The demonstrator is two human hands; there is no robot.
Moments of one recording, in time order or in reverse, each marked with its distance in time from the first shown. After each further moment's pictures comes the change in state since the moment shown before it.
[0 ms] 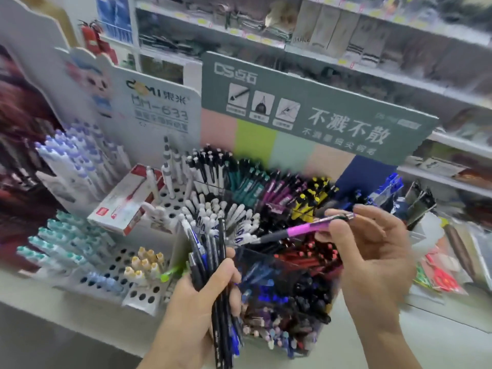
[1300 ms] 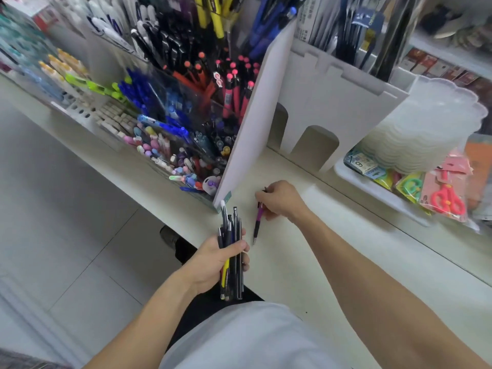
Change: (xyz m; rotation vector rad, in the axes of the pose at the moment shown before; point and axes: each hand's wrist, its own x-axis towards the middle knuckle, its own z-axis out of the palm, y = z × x) left_hand -0.036 -0.349 0.059 0.099 0.176 -0.353; right_hand -0.027 0.257 -0.204 -0.719 -1.135 0.877
